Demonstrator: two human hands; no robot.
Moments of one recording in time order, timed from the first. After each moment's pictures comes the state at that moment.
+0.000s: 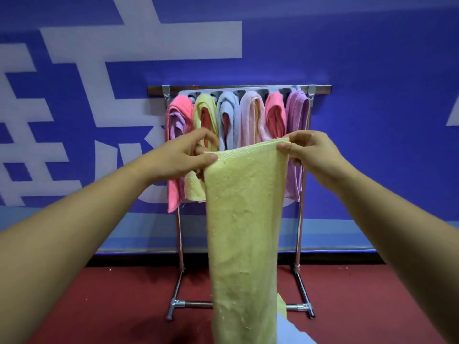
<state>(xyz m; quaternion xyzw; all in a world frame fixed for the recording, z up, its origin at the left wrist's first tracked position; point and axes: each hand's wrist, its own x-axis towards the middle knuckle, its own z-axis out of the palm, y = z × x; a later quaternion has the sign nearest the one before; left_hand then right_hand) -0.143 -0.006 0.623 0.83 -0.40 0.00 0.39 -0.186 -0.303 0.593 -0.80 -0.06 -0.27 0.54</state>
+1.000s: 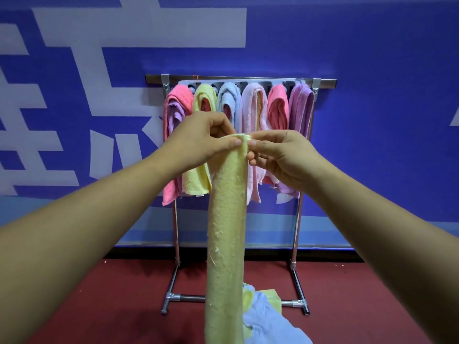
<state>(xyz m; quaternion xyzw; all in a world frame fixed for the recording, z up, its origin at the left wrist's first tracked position) -0.158 -0.044 0.627 0.83 -0.37 0.18 0.39 -0.191 -0.238 0.595 -0.64 -0.16 -0.09 0.75</state>
